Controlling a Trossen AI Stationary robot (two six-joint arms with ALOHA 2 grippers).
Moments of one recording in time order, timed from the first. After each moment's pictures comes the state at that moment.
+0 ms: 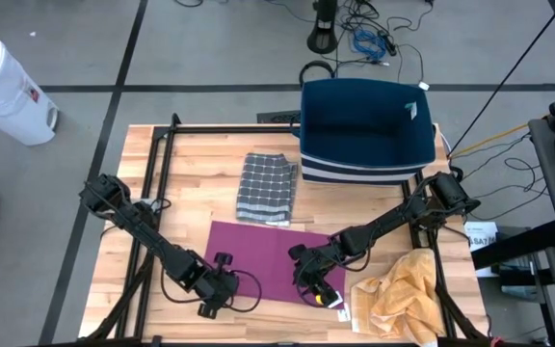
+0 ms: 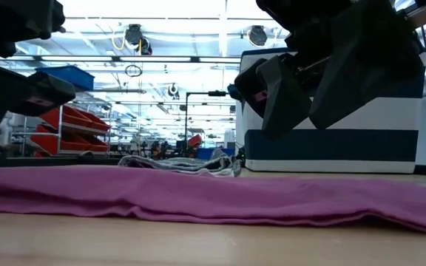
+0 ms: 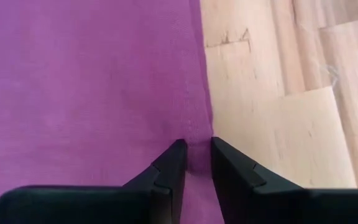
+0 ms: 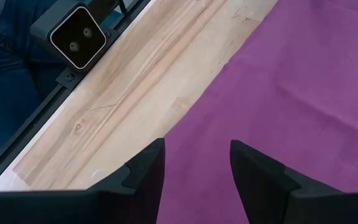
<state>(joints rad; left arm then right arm) -0.69 1.69 0.90 -0.37 -0.11 -0.44 0.39 1.84 0.96 0.02 -0.23 -0.01</state>
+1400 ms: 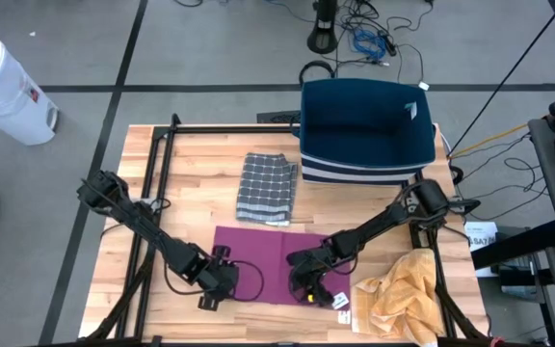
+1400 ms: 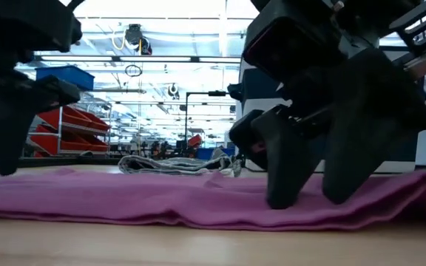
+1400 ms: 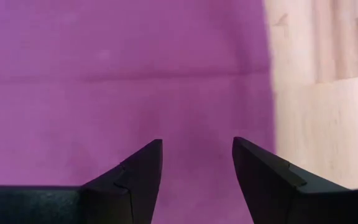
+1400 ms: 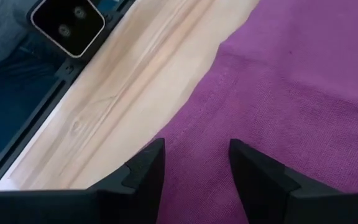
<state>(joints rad) -0.64 1.65 0.90 -0.47 -0.07 -0.46 0.37 1.99 0.96 0.14 -0.37 0.07</state>
